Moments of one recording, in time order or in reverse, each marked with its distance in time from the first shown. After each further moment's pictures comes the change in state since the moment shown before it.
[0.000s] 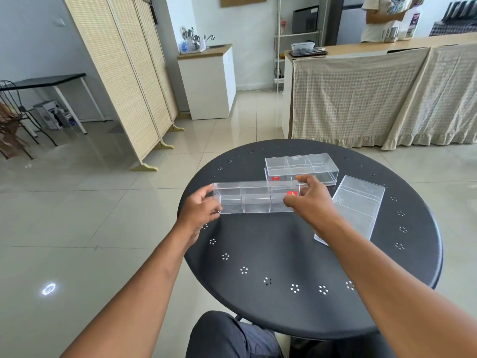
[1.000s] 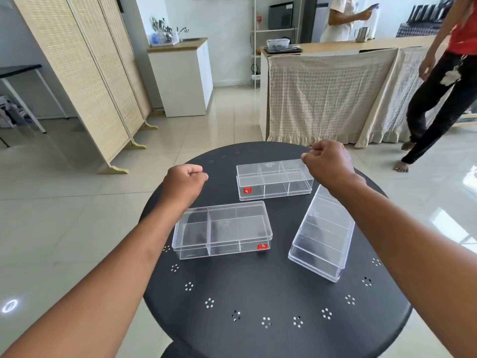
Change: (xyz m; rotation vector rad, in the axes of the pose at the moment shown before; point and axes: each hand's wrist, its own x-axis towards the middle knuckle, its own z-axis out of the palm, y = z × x) left_hand 0.073 0.060 0.058 0.388 0.147 0.111; right_hand 0.101 -0.039 -0.095 -0.299 0.288 -0.084
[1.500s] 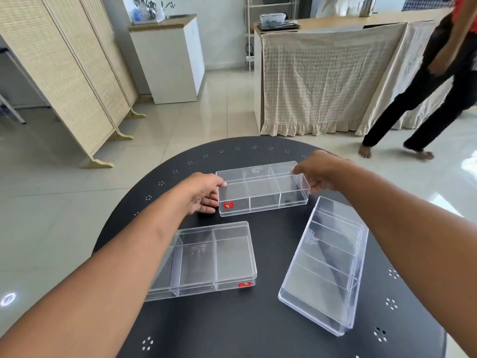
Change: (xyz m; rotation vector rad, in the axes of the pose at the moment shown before) left_hand 0.093 0.008 0.110 0.022 -0.382 -0.436; right_hand 0.121 0.046 0.037 -0.114 -0.479 0.306
